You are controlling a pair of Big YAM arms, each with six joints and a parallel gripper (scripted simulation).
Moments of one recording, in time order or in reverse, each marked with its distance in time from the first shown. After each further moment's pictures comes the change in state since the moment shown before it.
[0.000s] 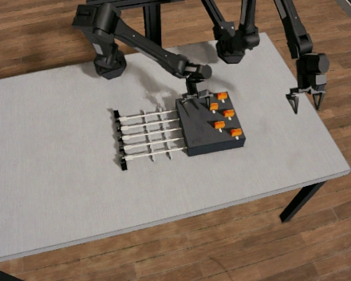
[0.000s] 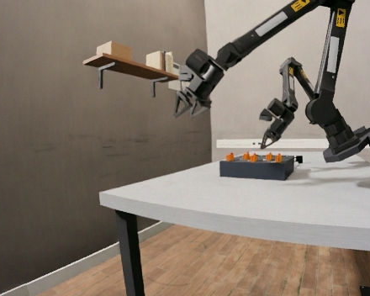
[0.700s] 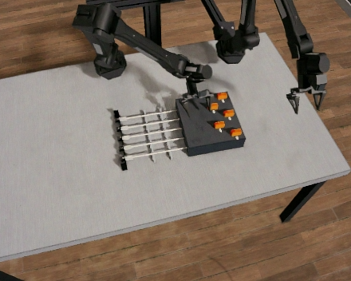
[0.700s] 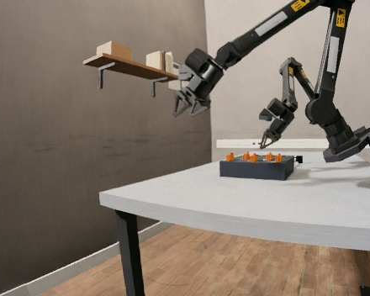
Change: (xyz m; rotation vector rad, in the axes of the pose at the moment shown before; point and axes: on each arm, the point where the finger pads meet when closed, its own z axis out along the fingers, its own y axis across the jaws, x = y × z) left arm -0.003 0.001 -0.001 0.000 -0.003 0.000; right arm -0.001 0.001 0.000 0.002 -0.003 0.012
